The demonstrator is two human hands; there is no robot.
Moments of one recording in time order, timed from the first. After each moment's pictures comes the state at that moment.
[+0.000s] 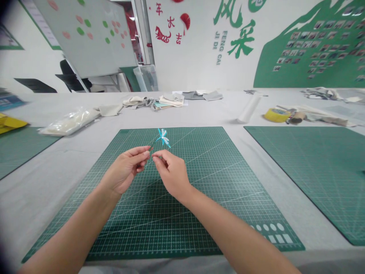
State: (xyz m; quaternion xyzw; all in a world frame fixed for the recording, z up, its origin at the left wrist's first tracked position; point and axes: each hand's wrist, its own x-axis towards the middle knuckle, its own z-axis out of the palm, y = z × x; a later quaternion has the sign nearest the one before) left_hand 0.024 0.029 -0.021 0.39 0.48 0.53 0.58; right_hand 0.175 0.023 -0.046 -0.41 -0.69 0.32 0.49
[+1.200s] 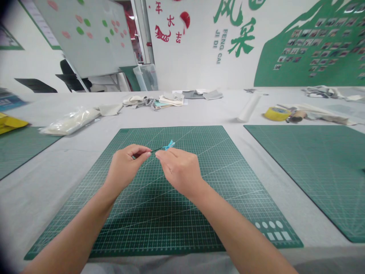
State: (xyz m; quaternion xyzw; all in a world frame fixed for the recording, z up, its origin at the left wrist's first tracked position) left_hand 0.021 0.025 -0.017 0.65 0.56 0.45 0.22; right_hand 0.204 0.019 -0.027 -0.39 -0.82 0.01 0.42
